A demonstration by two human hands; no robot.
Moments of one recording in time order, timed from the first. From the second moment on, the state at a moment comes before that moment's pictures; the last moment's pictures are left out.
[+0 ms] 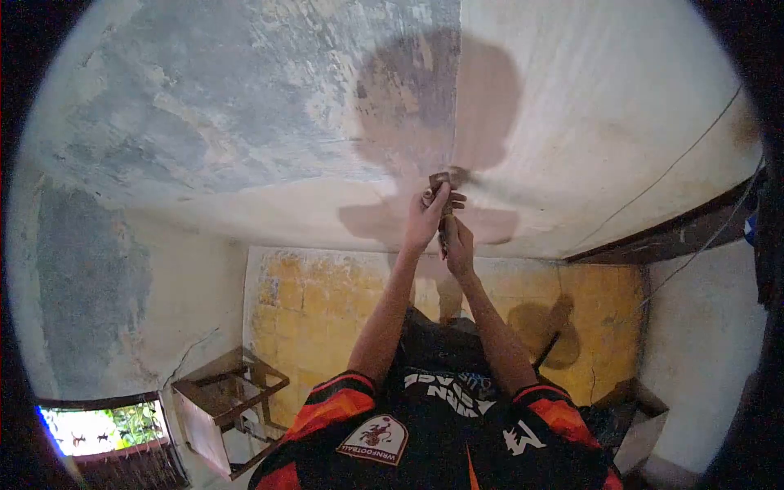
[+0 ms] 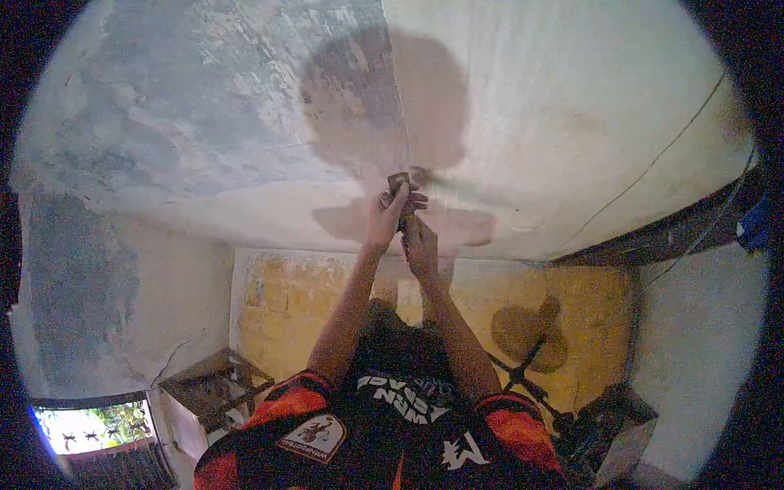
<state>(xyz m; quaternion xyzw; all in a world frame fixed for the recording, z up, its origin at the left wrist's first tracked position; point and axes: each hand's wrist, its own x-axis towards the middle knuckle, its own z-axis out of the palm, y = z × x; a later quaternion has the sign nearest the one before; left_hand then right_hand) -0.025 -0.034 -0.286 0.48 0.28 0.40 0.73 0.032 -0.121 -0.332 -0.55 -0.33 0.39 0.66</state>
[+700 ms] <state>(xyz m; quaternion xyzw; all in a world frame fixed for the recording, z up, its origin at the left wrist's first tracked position) -0.006 -0.004 -0.263 0.59 0.28 0.43 0.62 0.040 -0.092 -0.301 -0.63 -0.32 0.31 0.63</state>
